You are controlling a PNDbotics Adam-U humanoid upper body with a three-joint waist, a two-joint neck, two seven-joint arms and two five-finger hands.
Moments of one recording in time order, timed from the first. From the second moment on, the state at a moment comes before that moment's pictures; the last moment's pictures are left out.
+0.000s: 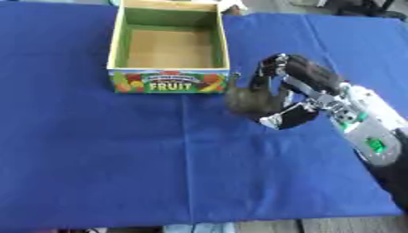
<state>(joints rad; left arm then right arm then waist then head) -0.31 0.41 0.12 -1.83 -0.05 0.17 0.17 -0.53 -0.72 0.32 -1.65 0.52 -0.31 0.13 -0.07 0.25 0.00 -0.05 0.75</state>
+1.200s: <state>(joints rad) -0.33 0.39 0.10 -1.83 -0.04 0.16 0.15 -0.84 -0.68 0.27 -1.44 0.60 -0.27 0.10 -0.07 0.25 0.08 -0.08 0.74</state>
